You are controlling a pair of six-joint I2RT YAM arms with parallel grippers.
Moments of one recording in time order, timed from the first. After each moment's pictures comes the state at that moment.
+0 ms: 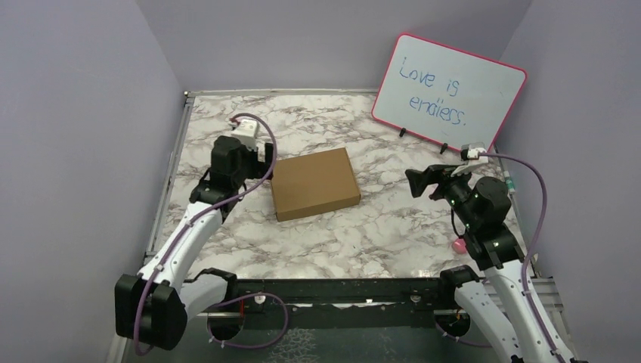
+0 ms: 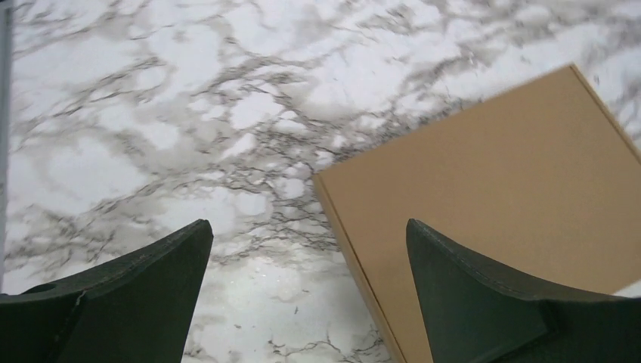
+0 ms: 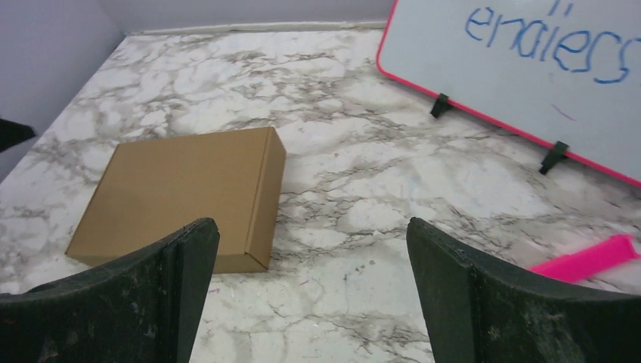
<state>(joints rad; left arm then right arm) -0.33 1.10 0.79 -0.14 -0.04 0.01 0.23 0.56 0.62 -0.18 -0.13 0.20</state>
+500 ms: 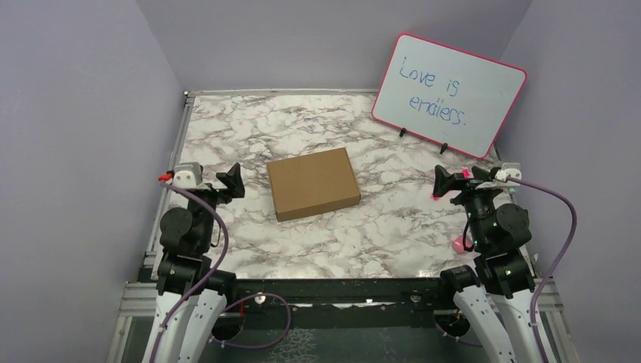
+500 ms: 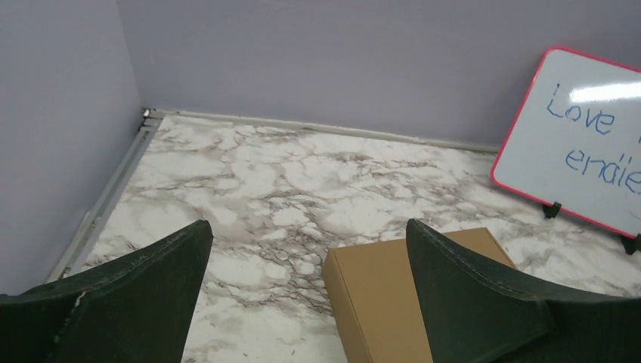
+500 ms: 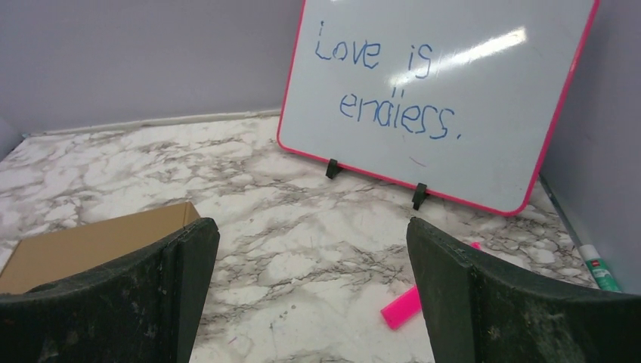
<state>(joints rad) -0.20 0.39 0.60 -0.14 -0.14 -0.16 0.23 0.35 0.62 -0.22 0.18 0.11</state>
